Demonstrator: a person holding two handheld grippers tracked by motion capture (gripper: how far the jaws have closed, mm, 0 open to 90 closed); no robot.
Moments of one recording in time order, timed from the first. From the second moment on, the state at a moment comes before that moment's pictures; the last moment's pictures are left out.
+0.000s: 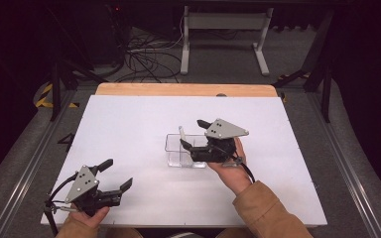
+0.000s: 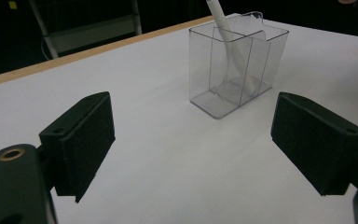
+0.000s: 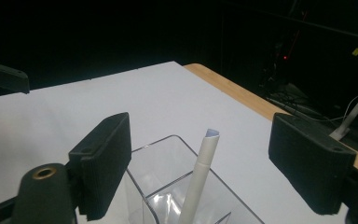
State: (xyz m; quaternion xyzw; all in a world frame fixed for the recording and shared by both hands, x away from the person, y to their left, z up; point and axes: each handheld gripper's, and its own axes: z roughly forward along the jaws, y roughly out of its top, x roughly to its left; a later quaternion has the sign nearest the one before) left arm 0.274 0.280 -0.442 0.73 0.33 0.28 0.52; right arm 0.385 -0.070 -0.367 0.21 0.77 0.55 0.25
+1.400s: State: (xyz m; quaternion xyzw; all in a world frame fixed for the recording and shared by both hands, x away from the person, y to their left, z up) left arm 0.271 0.264 -0.438 0.75 0.31 0.32 0.49; right arm 0.338 -0.220 -0.447 0.29 0.77 0.52 0.22
